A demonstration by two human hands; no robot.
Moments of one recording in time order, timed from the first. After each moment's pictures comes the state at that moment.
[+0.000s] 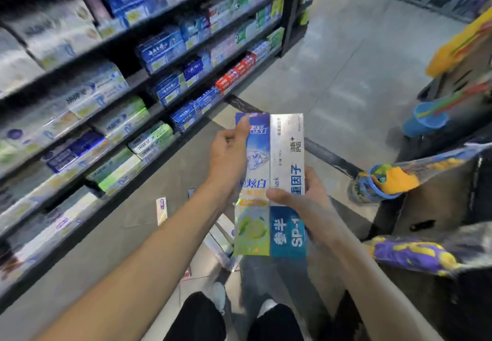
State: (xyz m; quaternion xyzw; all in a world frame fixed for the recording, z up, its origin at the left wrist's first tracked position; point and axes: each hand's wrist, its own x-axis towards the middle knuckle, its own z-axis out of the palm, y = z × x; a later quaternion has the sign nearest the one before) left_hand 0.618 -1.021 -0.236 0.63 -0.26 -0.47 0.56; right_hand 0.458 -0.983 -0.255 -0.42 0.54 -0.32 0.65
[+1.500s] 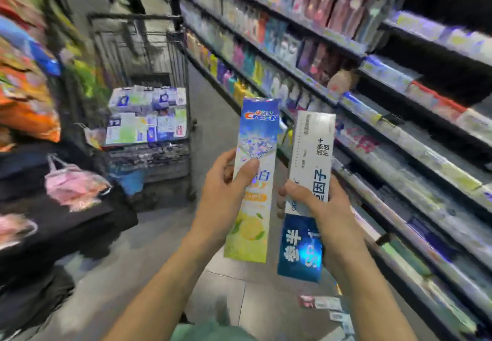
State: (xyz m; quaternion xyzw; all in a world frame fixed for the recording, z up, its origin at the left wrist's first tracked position) left_hand 0.573 -0.443 -0.023 0.58 0.21 0.22 0.76; right_hand 0.636 -0.596 -0.016 -0.68 -0.05 0.22 0.70
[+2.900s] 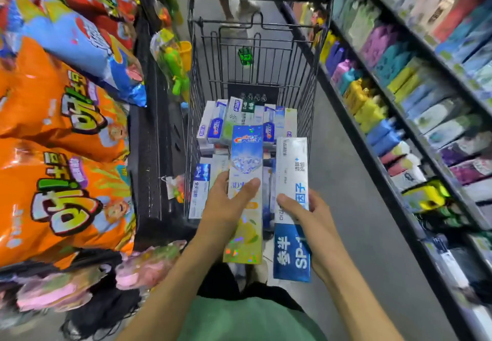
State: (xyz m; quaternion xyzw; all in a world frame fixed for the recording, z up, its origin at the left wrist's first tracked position) left_hand 0.773 0.105 -0.135 0.53 0.46 0.20 0.68; right_hand 0.885 -0.019 -0.135 -0.65 -0.05 0.45 0.62
